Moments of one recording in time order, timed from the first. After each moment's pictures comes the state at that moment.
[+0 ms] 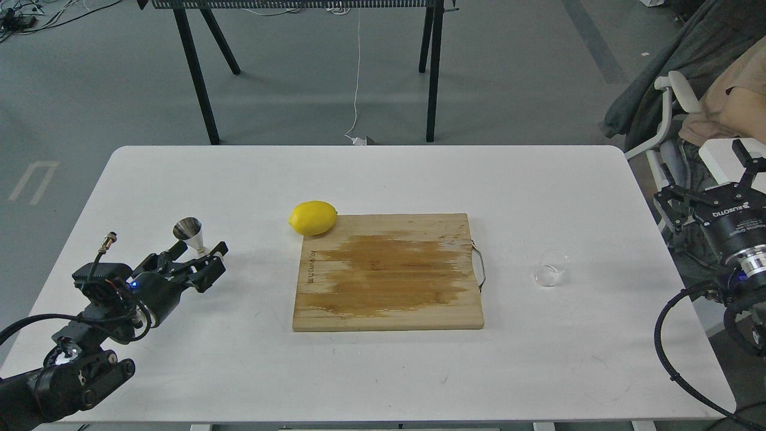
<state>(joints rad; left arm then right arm) -0.44 0.39 -0.42 -0.54 1.54 0.49 -0.49 0.17 -0.45 1.46 1.00 0.22 0.49 -0.07</state>
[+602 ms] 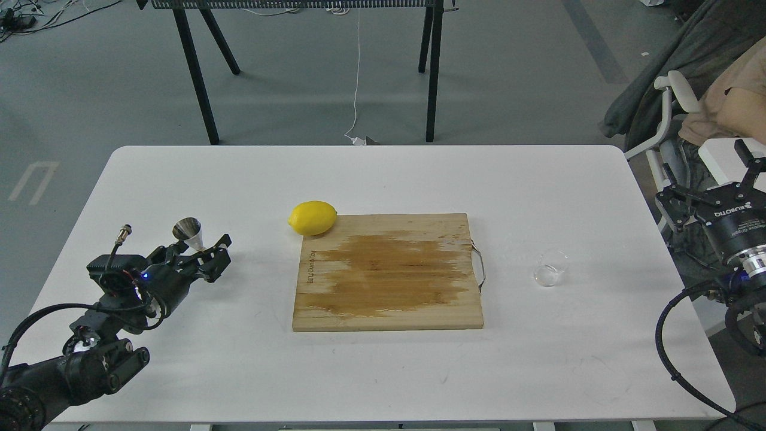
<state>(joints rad) -0.50 0.30 -0.41 -0.38 1.55 0.49 -0.49 0.16 -0.45 1.47 1.00 0.22 0.49 -0.07</state>
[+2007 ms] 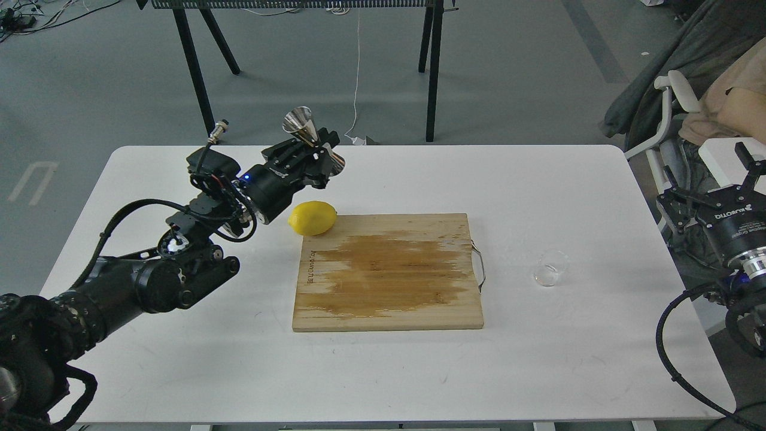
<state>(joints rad) -0.81 0.12 -0.29 -0.68 1.59 0.49 -0.49 0.17 -0.45 1.47 0.98 0.22 0.49 -0.07</state>
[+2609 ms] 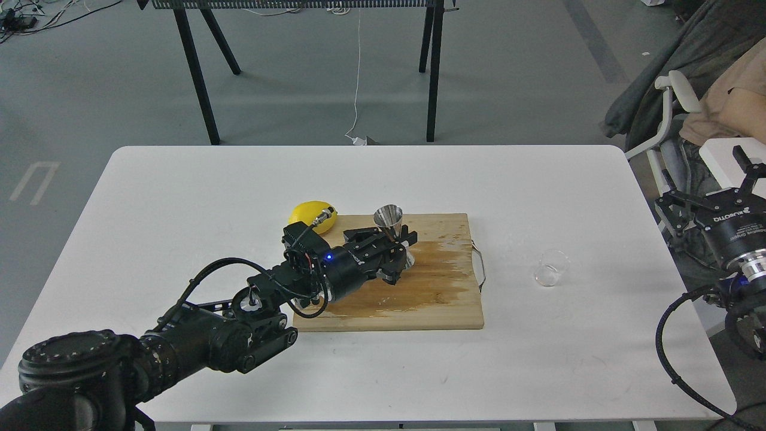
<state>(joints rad) -0.71 -0.04 -0.16 -0.54 1.71 0.49 -0.49 0.16 -0.45 1.46 0.98 0.22 0.49 -0.07</state>
